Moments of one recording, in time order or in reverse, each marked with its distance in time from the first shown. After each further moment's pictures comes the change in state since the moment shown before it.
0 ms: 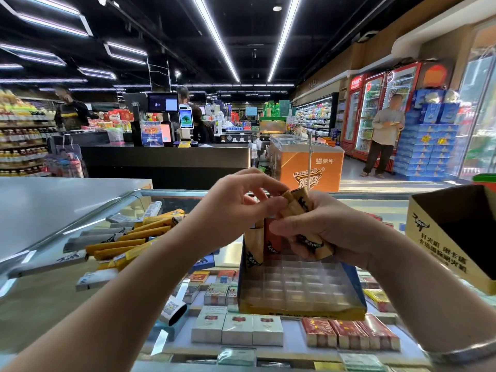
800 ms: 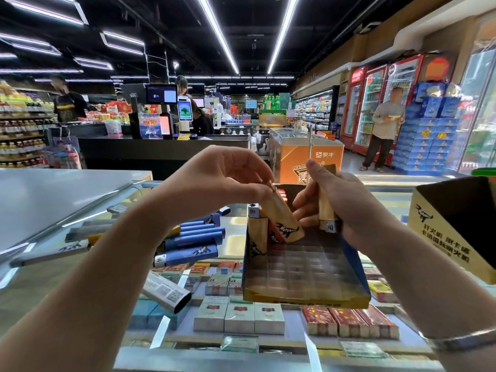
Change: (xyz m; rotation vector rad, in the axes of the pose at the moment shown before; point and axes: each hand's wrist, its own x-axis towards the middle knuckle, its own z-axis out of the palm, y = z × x) left_hand -0.005 0.014 -0.034 -0.108 -0.134 -0.081; right_hand 0.006 0.005 -0.004 0.063 0.574 0.012
